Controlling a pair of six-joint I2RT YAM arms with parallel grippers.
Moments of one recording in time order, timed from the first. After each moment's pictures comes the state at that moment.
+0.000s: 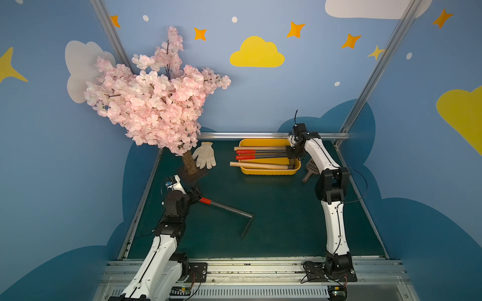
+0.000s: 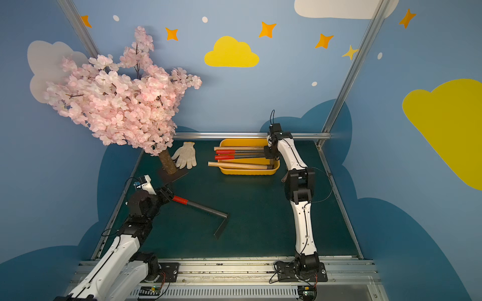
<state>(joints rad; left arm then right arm) -0.05 0.79 0.36 0.09 -0.03 -0.52 0.21 2.48 2.40 -1.08 -0.02 -0.01</state>
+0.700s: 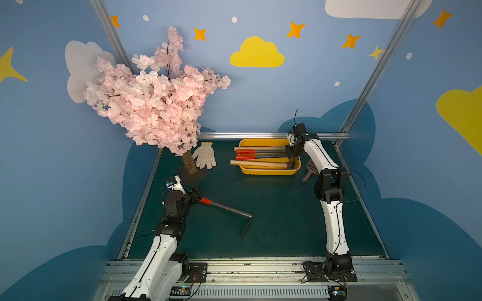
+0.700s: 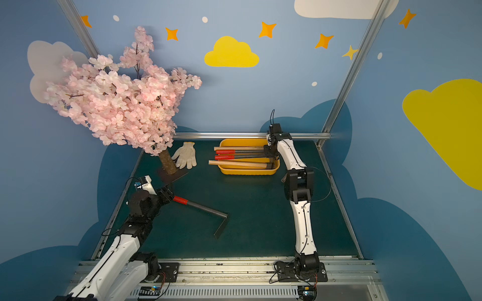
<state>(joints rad) -0.05 0.79 0.36 0.07 -0.03 -0.52 0.21 2.50 2.41 -1.00 0.02 -0.03</state>
